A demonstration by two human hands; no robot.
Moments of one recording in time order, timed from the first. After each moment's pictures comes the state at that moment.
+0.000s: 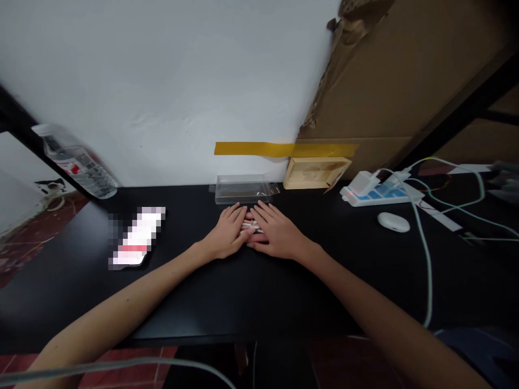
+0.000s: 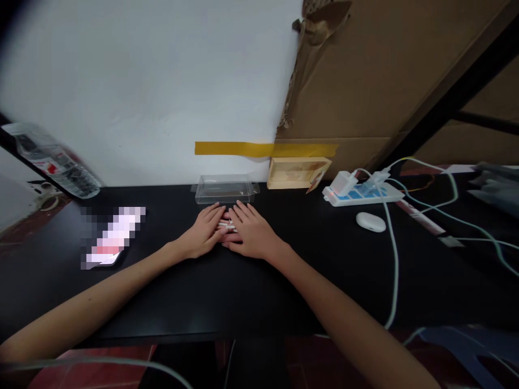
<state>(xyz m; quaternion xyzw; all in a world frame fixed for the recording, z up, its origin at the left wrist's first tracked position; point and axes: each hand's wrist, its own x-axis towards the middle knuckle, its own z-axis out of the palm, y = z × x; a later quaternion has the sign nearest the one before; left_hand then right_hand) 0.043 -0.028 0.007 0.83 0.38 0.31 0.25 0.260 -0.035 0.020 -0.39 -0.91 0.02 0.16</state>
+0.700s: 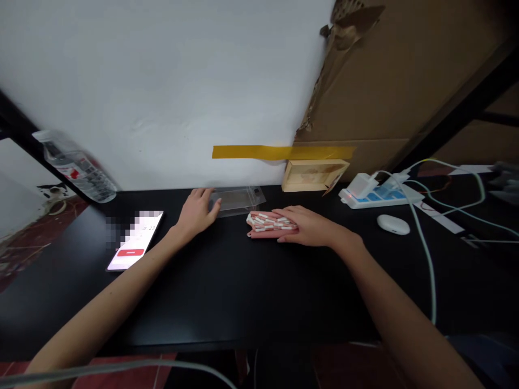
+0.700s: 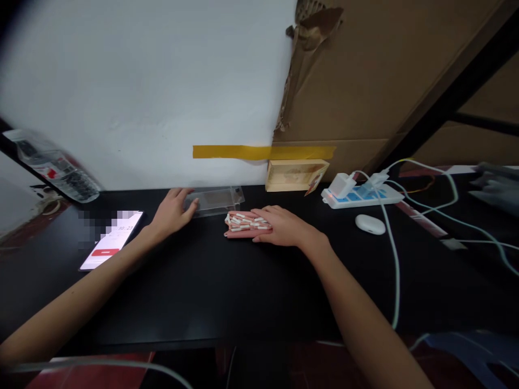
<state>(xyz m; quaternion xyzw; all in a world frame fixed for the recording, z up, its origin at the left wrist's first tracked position) -0.005 0.017 0.036 0.80 0.53 0.28 -0.05 0.332 -0.014 0.047 -0.41 -0.90 0.10 0.11</state>
